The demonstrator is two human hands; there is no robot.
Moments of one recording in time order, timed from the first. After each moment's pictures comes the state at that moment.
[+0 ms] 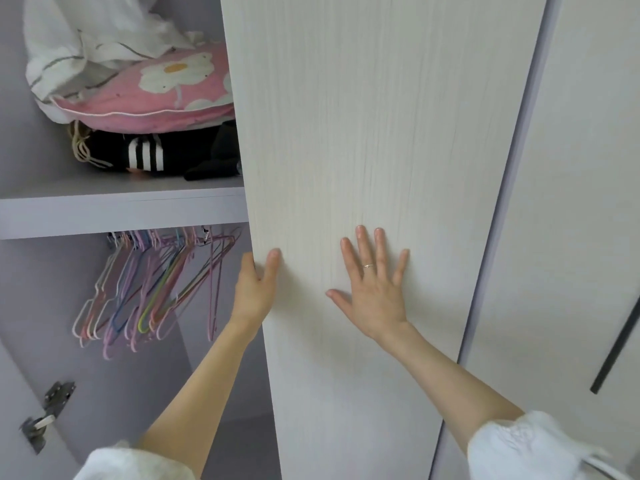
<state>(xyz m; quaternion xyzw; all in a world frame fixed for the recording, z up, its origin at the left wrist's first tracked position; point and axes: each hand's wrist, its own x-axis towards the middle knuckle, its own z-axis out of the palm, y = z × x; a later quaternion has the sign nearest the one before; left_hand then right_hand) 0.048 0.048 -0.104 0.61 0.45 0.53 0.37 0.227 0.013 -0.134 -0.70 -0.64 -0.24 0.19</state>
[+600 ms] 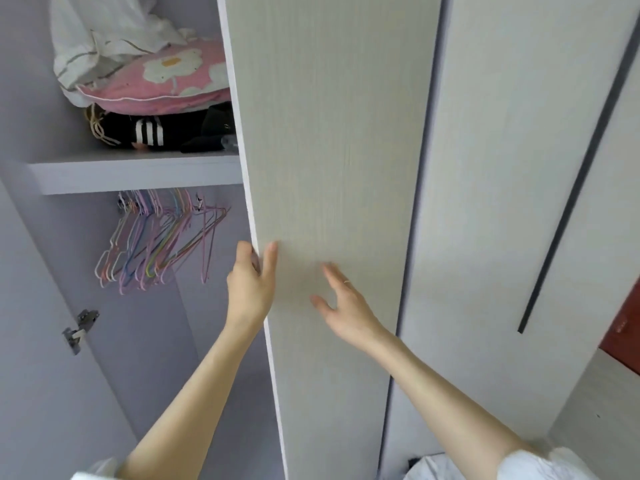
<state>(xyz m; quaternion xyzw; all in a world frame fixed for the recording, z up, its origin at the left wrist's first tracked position) 0.068 -0.144 -0.110 0.62 0.48 0.56 0.25 0.211 -0.170 -0.156 -0.62 -0.67 0.18 0.37</state>
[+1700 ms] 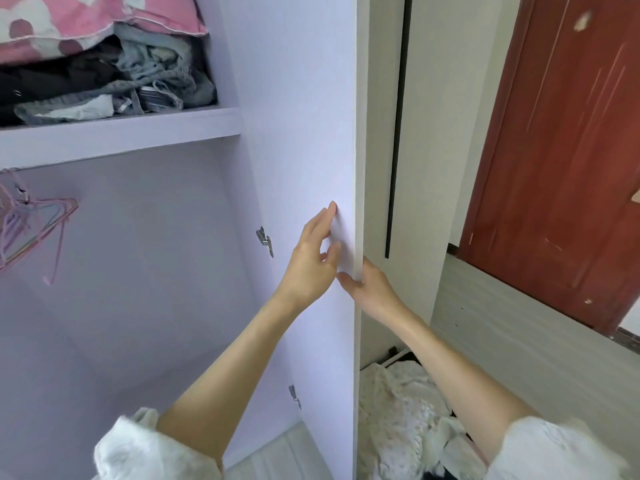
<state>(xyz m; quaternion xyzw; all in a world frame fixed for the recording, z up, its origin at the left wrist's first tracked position) 0.276 -0.290 -0.147 0.82 0.19 0.35 0.40 0.386 -0.352 -0.203 -0.69 -0.49 0.18 0.50</state>
